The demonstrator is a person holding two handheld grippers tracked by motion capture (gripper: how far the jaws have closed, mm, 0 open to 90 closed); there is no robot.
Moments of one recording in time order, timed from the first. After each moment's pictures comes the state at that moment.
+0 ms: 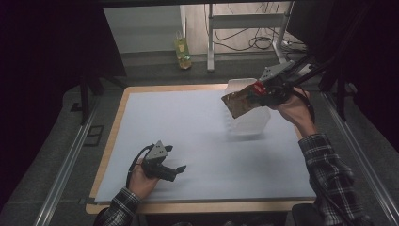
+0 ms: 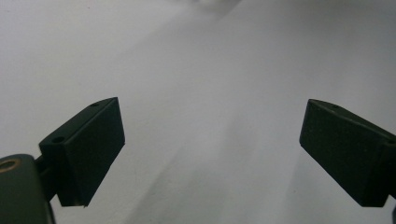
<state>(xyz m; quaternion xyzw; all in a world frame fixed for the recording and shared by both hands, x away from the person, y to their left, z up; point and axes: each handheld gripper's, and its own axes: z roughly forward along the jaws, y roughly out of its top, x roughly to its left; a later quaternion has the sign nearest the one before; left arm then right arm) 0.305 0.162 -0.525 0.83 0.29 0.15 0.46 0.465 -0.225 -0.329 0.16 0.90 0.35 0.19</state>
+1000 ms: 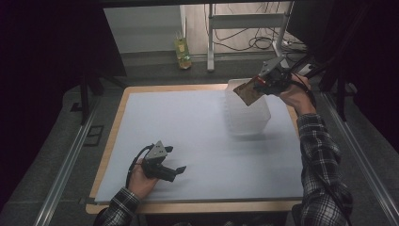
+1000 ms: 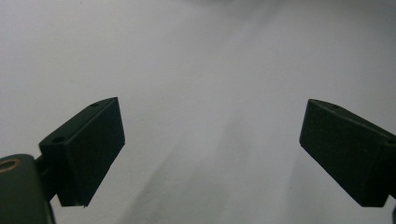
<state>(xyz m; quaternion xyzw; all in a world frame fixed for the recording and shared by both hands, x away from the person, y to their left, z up) 0.306 0.164 -0.527 0.83 0.28 0.14 0.46 0.538 -0.242 -0.352 0.09 0.93 0.26 0.25</state>
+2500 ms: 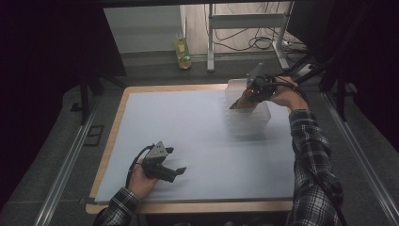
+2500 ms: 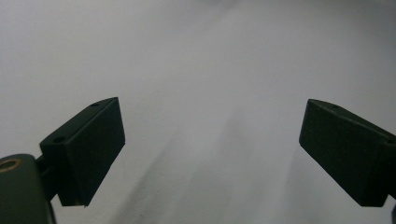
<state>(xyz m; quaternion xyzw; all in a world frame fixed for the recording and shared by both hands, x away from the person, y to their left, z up) 0.308 0.164 -0.529 0.84 0.28 0.12 0.45 0.561 -0.210 -0.392 0.02 0.97 0.16 0.17</state>
